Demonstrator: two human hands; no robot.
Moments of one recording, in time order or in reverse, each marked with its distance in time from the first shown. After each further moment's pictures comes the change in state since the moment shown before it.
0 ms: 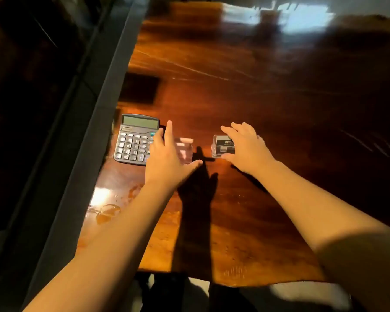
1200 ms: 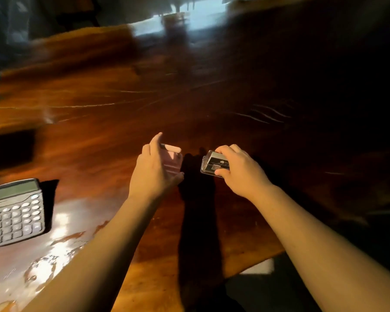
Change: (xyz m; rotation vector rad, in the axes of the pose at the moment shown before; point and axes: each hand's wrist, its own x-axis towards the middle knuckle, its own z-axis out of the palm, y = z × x) left_hand 0.010 0.194 0.111 -0.050 -0.236 0.341; right_hand -0.137 0.195 -0.035 0.256 0.236 0.330
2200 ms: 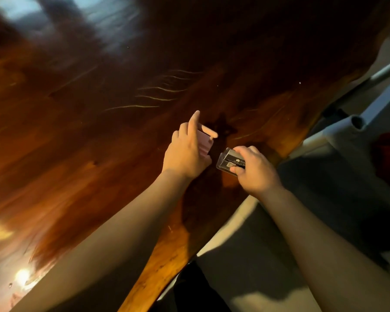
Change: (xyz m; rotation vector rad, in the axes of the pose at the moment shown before) left_hand 0.021 0.249 0.247 0.076 -0.381 0.466; right_hand -0.122 0.259 -0.052 0.106 0.161 0.567
